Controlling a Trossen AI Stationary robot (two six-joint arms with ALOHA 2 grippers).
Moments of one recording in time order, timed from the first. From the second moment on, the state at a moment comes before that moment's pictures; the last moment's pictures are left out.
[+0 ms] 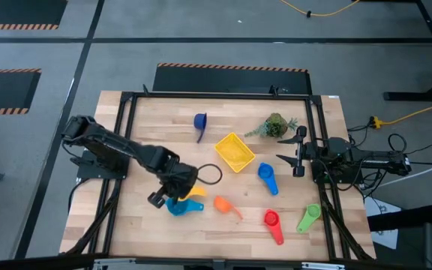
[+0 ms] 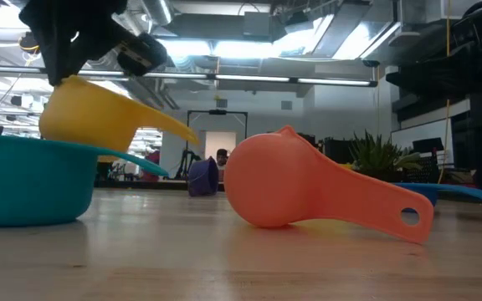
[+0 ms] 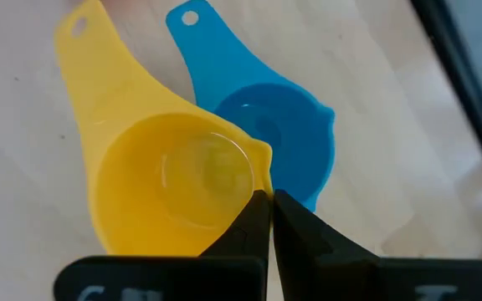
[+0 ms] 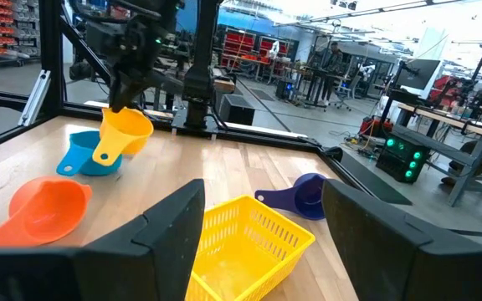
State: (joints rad) left arm -0.29 1.56 1.19 -0.95 0.25 0.26; right arm -0.02 0.01 0.01 0.04 0.09 -0.19
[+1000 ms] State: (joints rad) left arm -0.51 1.51 1.19 -0.90 0.14 0.13; right arm -0.02 0.01 0.01 0.04 0.09 -0.19
